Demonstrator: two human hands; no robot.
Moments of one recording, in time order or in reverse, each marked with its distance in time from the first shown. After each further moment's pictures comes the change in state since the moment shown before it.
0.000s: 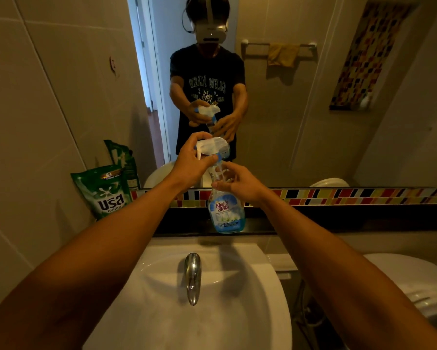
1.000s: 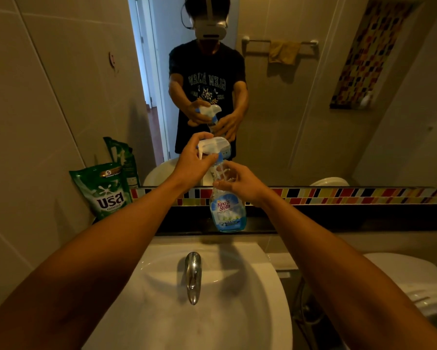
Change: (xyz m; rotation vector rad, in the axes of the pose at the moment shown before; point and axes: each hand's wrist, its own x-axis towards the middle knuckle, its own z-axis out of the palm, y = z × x) left_hand 0.001 -0.009 0.001 0.009 0.011 0.005; right_hand 0.005 0.004 0.002 0.002 0.015 0.015
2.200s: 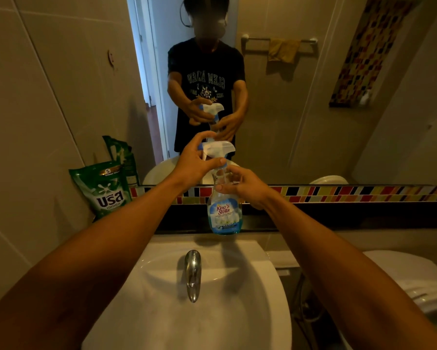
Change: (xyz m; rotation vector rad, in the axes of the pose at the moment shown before) left_hand -0.010 0.016 0.000 0.026 -0.093 -0.084; right_hand -0.004 0.018 -0.007 0.232 -0.100 0.054
